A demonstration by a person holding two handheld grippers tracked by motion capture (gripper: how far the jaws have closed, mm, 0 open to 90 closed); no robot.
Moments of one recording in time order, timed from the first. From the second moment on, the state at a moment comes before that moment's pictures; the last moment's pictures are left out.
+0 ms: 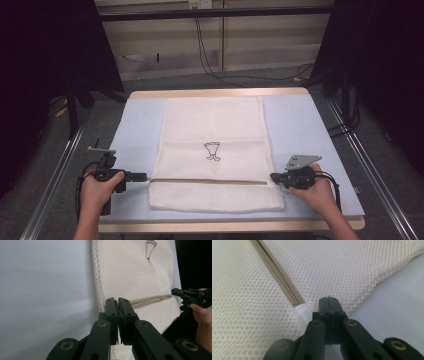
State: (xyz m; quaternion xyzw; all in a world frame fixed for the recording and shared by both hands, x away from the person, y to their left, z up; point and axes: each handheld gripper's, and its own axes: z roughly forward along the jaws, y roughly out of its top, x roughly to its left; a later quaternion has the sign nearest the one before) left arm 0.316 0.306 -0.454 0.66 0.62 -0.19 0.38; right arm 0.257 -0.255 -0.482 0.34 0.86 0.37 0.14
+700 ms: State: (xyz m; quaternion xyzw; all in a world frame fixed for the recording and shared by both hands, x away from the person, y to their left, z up) left arm 0.314 0.314 -0.457 0.66 0.62 -0.19 0.38; right arm 0.256 -0.255 -0.482 0.34 0.86 0.37 0.13
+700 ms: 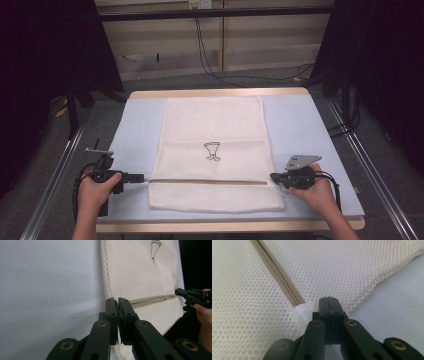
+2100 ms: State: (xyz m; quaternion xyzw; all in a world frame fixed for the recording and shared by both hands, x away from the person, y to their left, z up) left arm 0.315 0.304 -0.438 0.70 0.56 0.00 0.44; right arm 0.259 -0.265 -0.464 0.35 0.84 0.39 0.14
